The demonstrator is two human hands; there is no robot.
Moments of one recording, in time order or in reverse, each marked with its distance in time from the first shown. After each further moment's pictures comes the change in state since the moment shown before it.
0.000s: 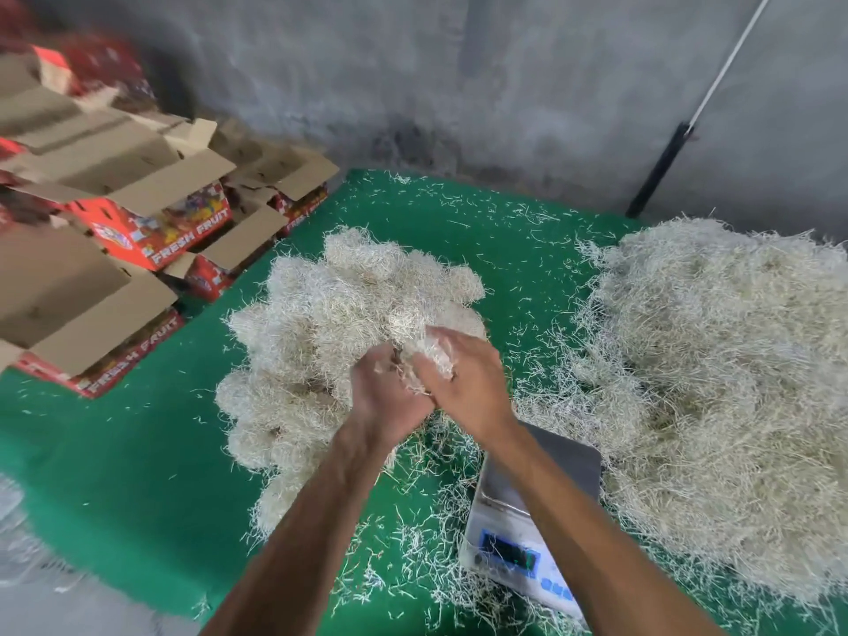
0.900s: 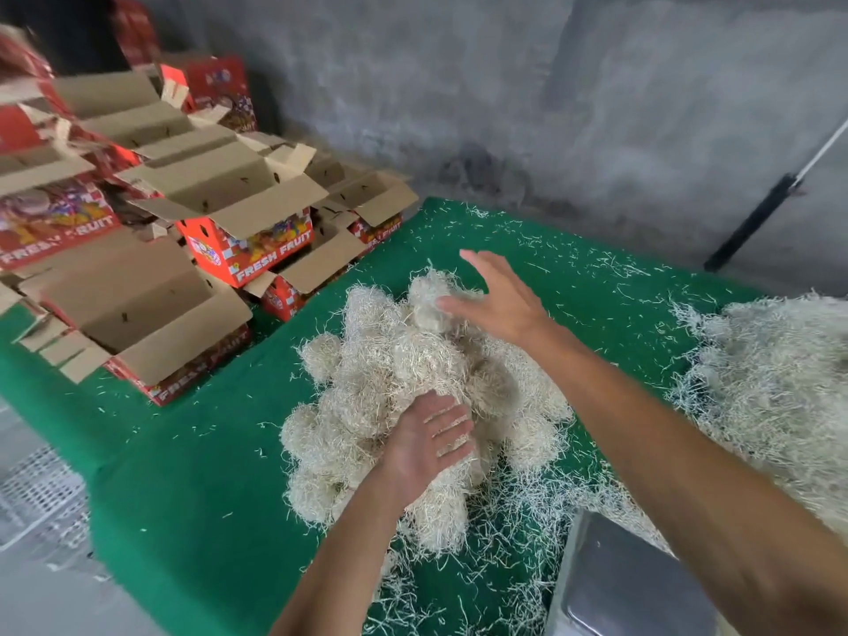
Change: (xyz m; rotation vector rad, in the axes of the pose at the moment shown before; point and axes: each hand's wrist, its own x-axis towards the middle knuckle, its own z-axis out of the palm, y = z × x) left_hand 0.059 -0.007 -0.102 -0.568 -0.007 -0.243; right_hand 0.240 -0.049 0.029 -0.078 -0.275 -0.016
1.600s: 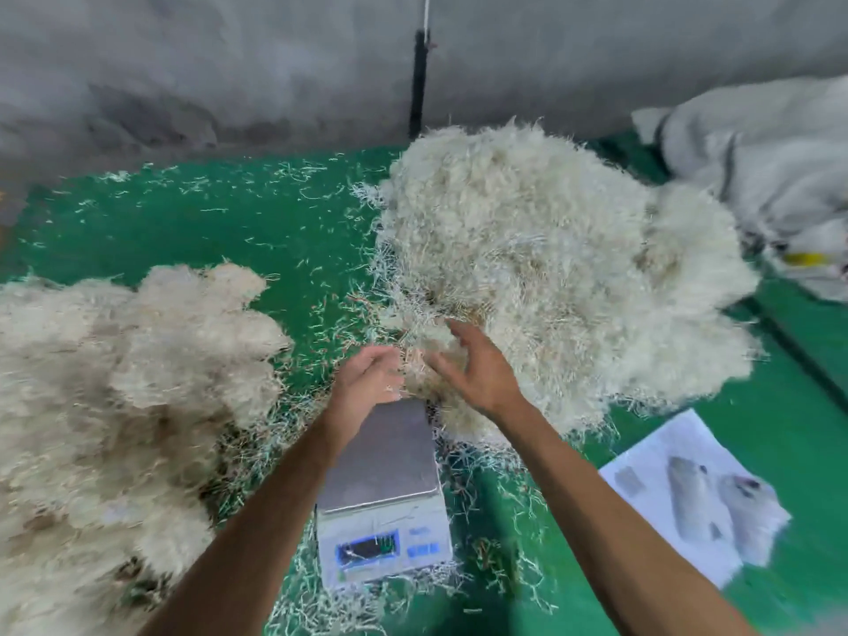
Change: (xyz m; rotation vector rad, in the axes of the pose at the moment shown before) left_hand 0.046 -0.226 0.243 0.907 -0.338 -0.005; right_hand -0.398 0.279 -0.045 0.173 0.380 0.703
